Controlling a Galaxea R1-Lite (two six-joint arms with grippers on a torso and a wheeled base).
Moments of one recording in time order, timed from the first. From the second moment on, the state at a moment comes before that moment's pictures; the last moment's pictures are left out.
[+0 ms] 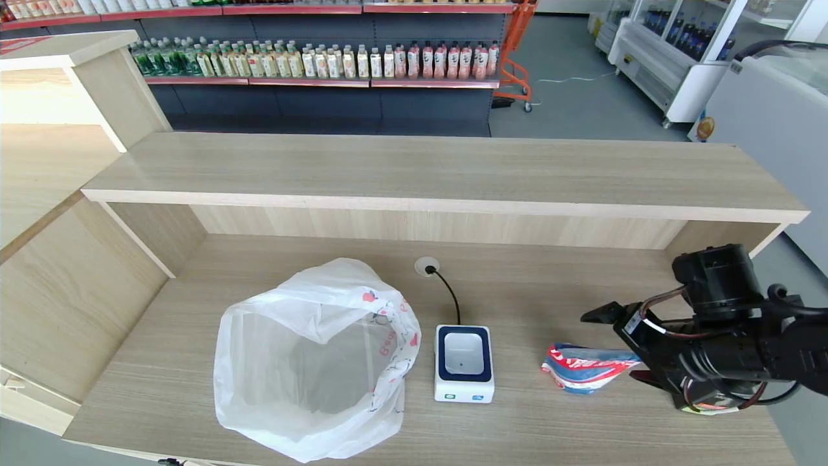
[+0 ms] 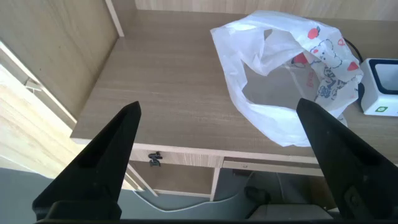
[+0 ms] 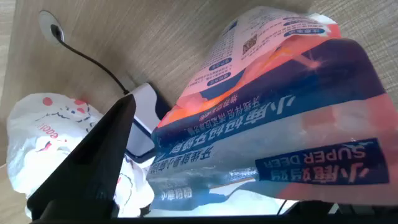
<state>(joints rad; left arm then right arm) 0.00 0.00 0.00 0.00 0.01 0.00 0.22 1.69 -0.68 -0.26 0.01 0.97</state>
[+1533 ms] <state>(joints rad) 0.00 0.00 0.00 0.00 0.01 0.00 0.27 1.74 -0.67 -0.47 0.31 0.45</state>
